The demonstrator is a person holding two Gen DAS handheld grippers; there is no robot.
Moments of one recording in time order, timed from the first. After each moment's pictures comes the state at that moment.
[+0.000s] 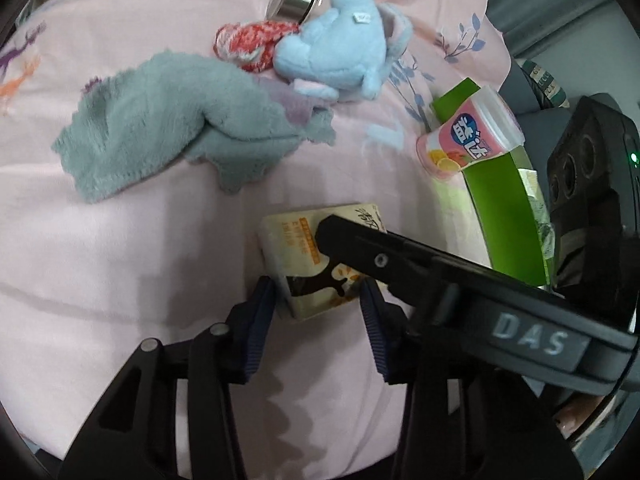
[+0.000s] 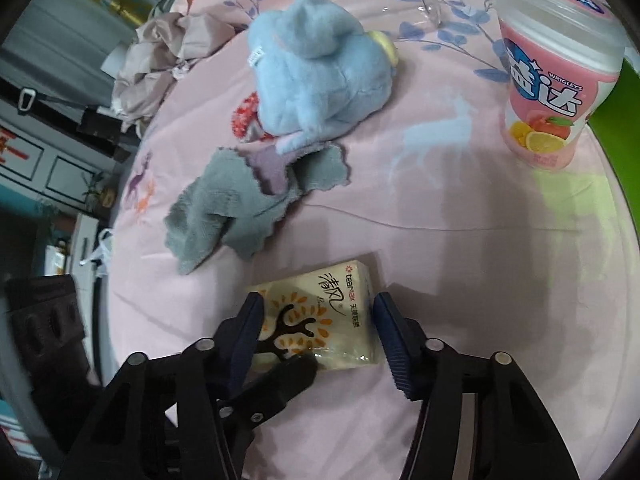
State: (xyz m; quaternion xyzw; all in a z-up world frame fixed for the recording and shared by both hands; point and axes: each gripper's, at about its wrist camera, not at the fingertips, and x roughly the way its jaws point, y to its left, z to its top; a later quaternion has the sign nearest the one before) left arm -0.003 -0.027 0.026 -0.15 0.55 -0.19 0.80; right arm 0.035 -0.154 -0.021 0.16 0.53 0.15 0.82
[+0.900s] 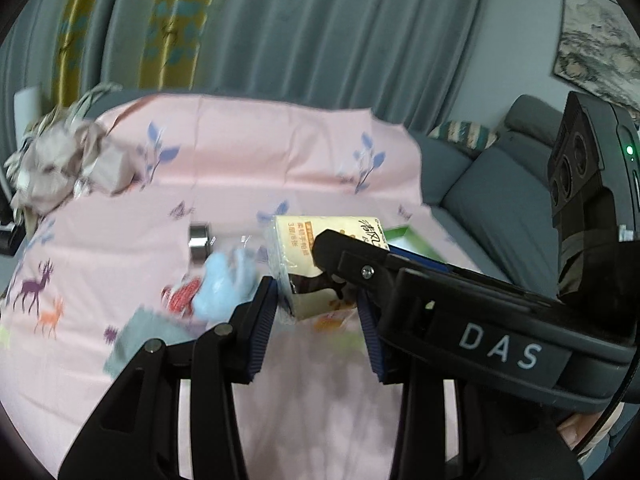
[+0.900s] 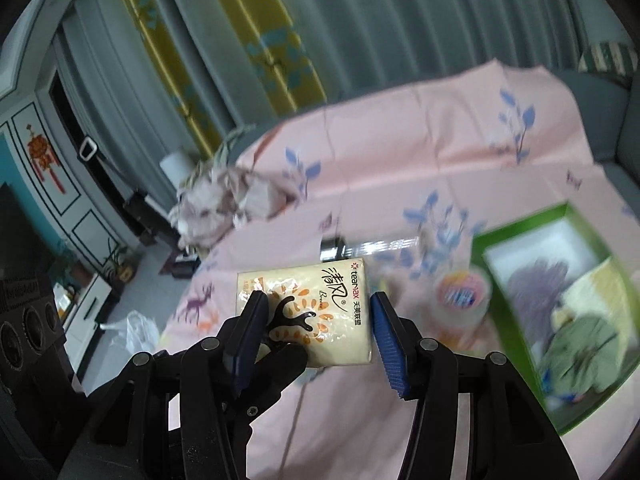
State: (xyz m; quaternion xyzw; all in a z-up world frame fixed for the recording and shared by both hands) left arm -0.030 -0.078 0.202 -0.06 0.29 -0.24 0.92; right arm -0.022 -0.216 0.167 0.14 0.27 0.15 0.94
